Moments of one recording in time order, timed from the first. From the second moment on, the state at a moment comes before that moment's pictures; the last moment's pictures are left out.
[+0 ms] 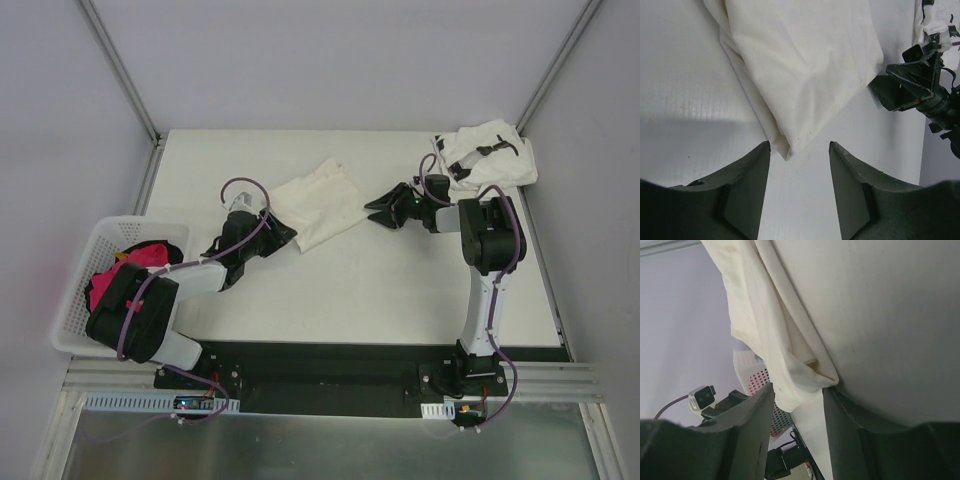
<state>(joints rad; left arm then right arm) -0.41 1.45 0.53 0.42 0.09 -0.94 0.12 2.17 1.15 0.39 -0.82 1.14</state>
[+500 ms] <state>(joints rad) -0.40 1.34 0.53 0.37 0.08 -0.89 0.14 2.18 1.20 0.29 -0.78 1.11</state>
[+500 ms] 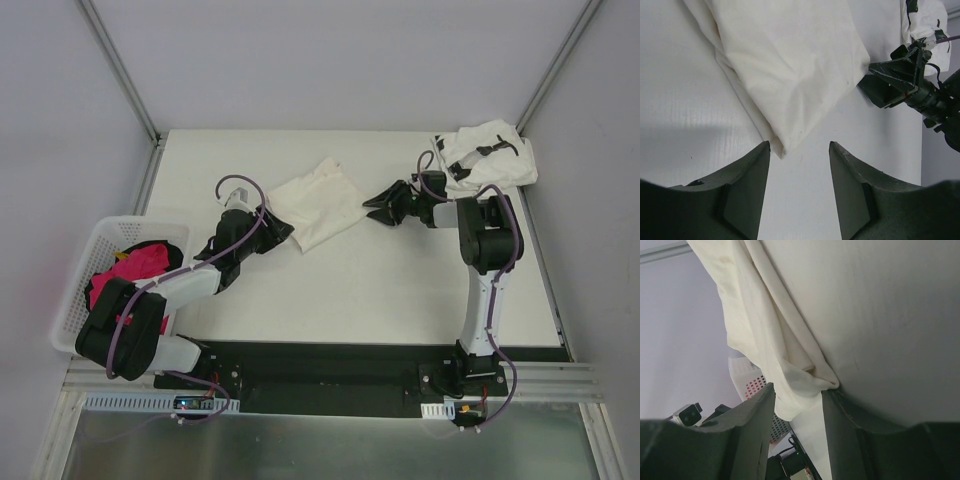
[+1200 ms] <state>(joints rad) -0.39 1.34 0.53 0.32 0.04 -0.86 0.16 2.22 1.25 0.27 -0.69 1.13</state>
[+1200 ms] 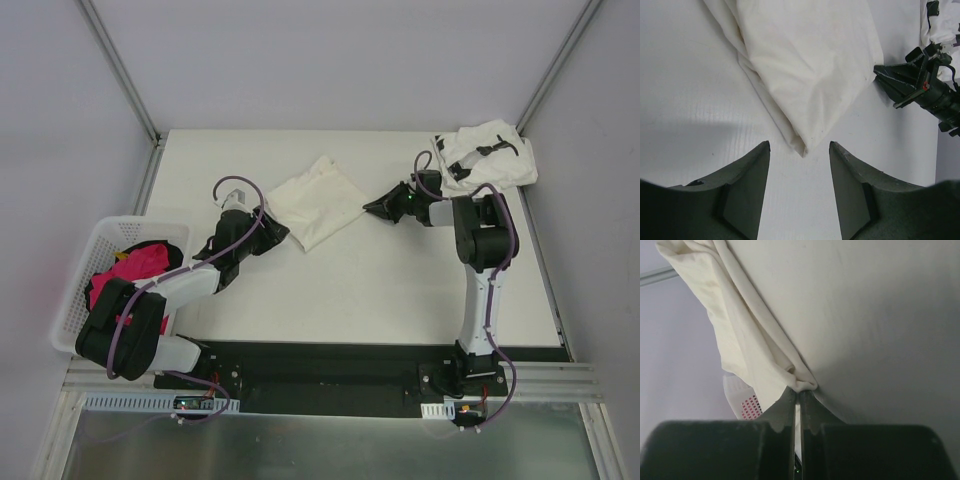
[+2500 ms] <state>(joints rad) -0.29 1.71 0.98 0.28 0.15 -0.75 -0.03 2.18 1.22 0.25 -0.62 1.09</state>
